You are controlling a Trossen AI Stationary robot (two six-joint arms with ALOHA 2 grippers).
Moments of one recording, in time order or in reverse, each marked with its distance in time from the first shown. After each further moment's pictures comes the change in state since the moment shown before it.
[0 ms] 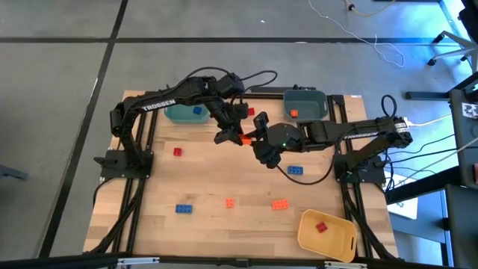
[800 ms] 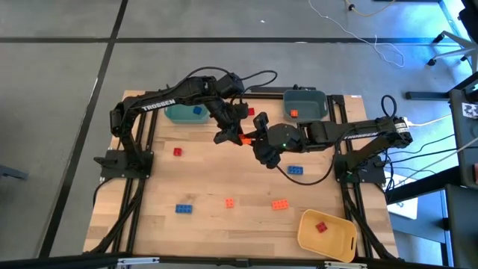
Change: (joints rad) left arm 0.000 0.000 0.000 -0.001 -0.006 0.009; right arm 0.000 0.000 -0.001 0.011 0.002 -0.004
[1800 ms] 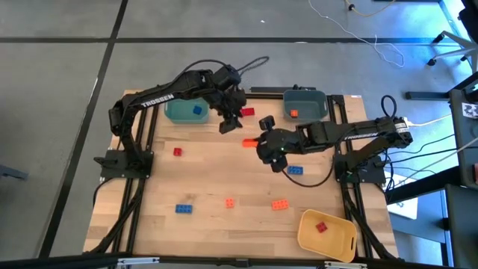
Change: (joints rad) left arm 0.071 -0.005 0.000 0.003 -0.331 0.050; right arm 0.003 0.000 0.001 -0.224 0.001 0.230
